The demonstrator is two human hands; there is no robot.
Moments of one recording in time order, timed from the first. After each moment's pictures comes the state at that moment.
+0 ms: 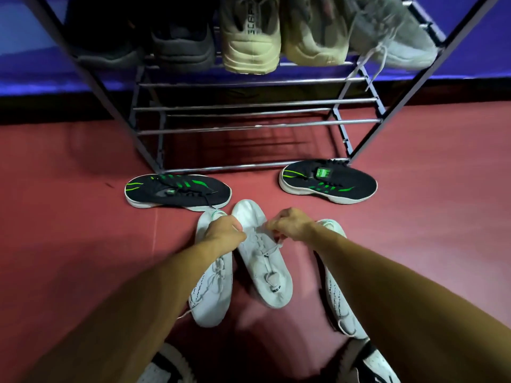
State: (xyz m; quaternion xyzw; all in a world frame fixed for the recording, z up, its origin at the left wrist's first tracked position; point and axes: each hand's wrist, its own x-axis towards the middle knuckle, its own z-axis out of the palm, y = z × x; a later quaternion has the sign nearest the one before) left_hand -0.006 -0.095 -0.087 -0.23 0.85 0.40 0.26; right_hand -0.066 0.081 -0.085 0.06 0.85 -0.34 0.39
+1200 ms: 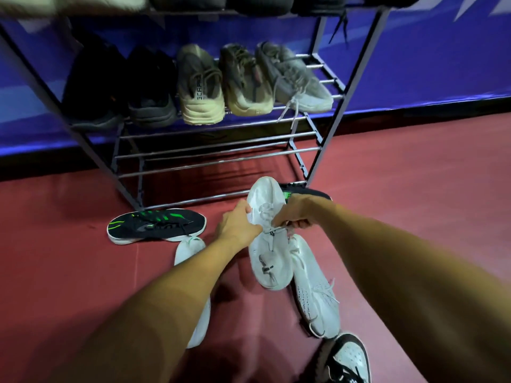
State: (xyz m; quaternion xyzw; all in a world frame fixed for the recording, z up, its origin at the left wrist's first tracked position) left_hand -0.029 -0.010 0.002 -0.13 0.90 0.39 0.15; right_hand -0.093 0.149 0.037 0.06 0.87 -0.22 0.43
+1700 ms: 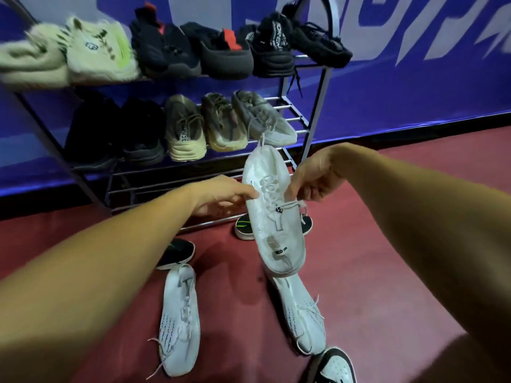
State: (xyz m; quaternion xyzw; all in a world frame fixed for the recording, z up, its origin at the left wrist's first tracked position) left_hand -0.073 -0.014 0.153 -0.04 0.78 0.53 0.32; right_hand -0.122 0.212 0.188 0.09 0.80 -0.33 0.49
